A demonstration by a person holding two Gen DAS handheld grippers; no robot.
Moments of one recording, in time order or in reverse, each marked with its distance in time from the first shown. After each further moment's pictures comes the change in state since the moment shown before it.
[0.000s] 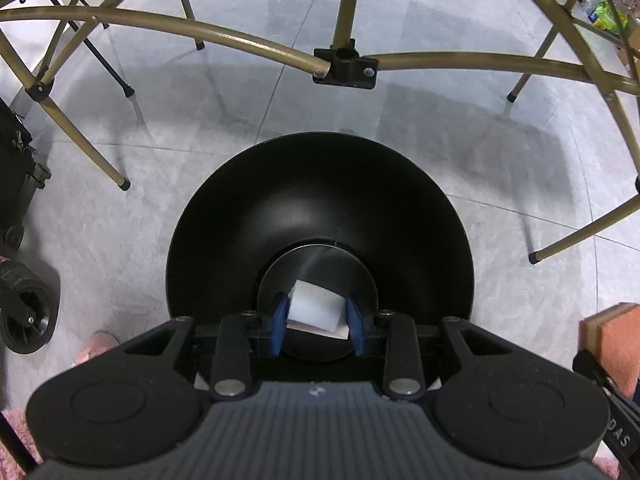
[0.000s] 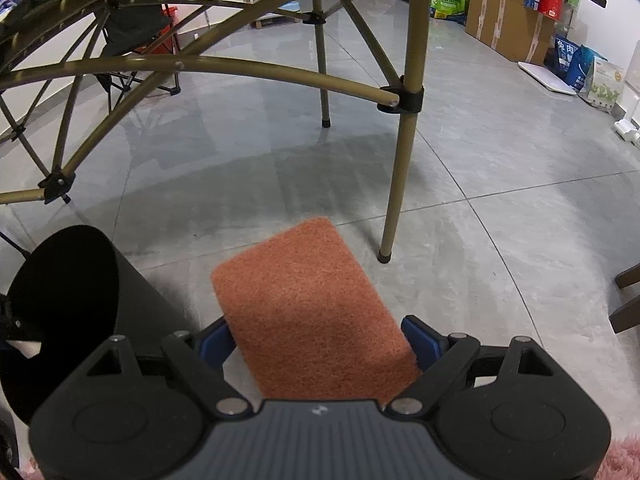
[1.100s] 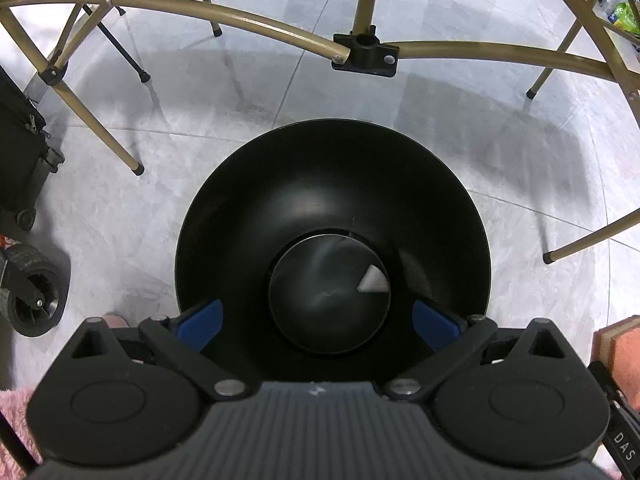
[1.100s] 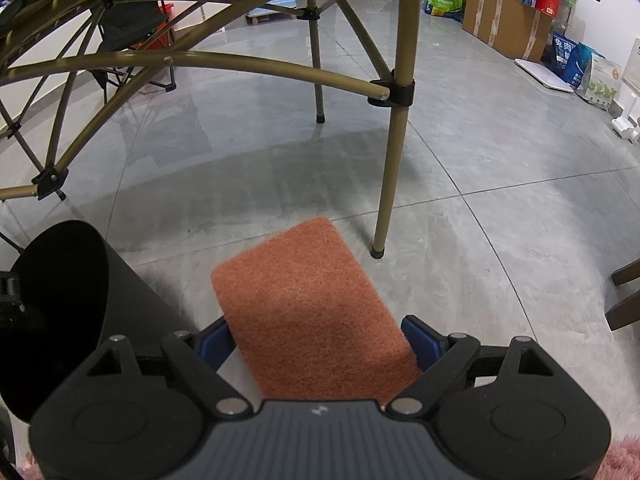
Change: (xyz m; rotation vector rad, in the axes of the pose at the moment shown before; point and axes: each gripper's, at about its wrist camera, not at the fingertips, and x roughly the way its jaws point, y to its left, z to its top) left arm 0.003 0.001 0.002 -0.031 0.034 0.044; right arm -0.001 -0.006 -0.003 -0.002 0.009 -0.008
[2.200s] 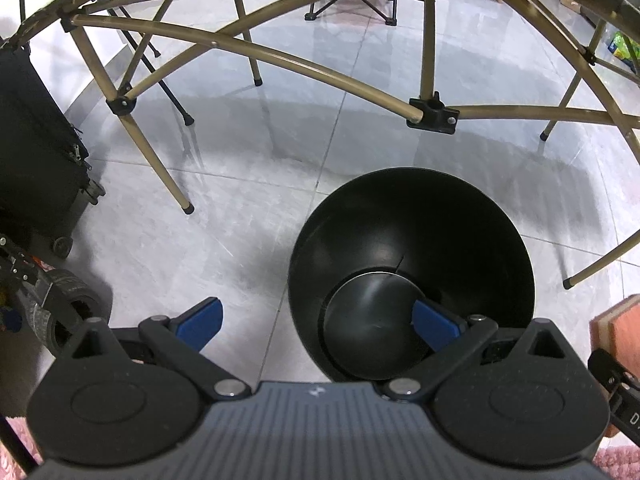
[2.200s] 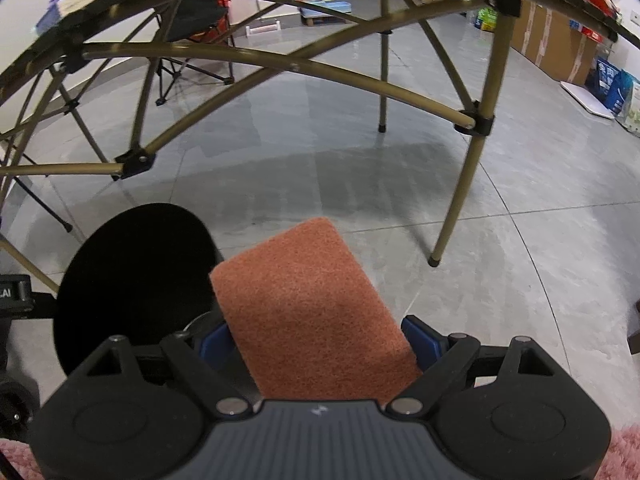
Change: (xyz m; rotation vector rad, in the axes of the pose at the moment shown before) left arm -0.044 0.058 -0.019 -0.005 -0.166 0.043; right arm -0.036 0.062 -0.004 -0.097 -0.009 0.103
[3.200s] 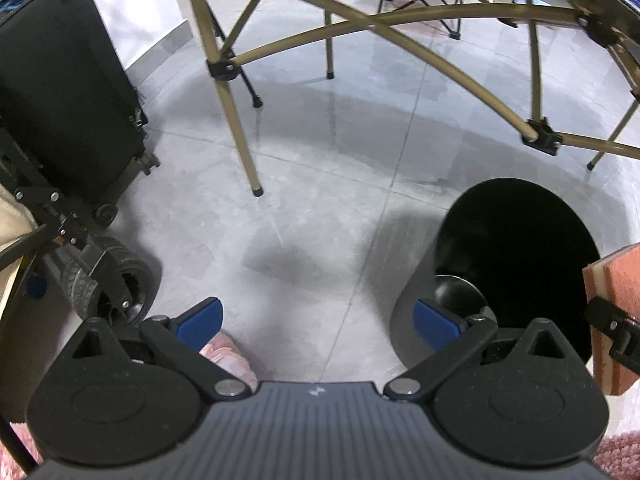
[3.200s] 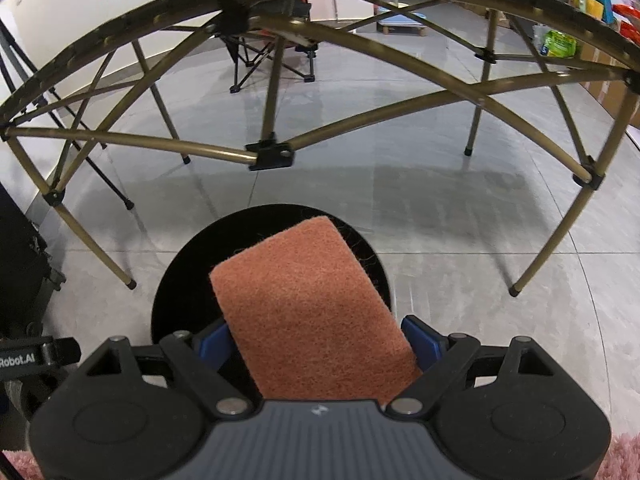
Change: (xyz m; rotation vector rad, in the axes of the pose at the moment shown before) left arm -0.003 0.107 -0.017 -0.126 0.004 0.061; right arm 0.001 0.116 0.013 -0.130 0.000 0.113
